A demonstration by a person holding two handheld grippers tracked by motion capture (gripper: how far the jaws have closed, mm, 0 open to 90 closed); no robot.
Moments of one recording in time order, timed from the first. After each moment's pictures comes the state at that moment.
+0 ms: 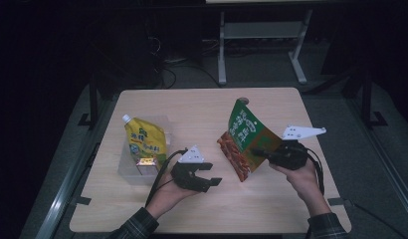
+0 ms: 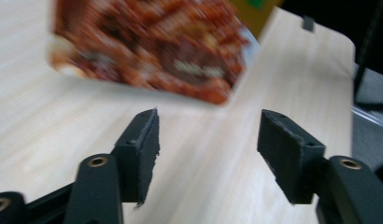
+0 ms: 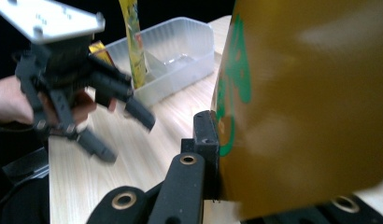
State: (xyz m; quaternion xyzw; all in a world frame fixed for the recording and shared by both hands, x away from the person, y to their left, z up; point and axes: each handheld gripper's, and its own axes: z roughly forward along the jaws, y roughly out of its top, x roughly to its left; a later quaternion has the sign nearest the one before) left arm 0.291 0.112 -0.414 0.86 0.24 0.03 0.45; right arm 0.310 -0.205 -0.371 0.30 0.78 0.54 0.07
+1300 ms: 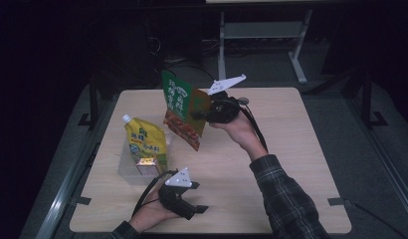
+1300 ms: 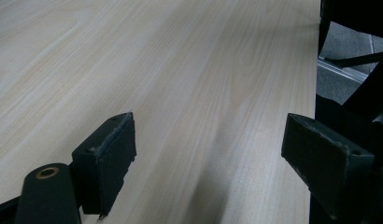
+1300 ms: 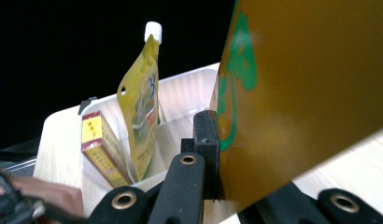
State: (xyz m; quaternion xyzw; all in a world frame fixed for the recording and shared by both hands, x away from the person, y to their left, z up) left arm 0.258 0.145 -0.445 0.89 0.19 -0.01 0.42; right arm 0.410 -0.048 -0.302 0.21 0.83 0.51 0.05
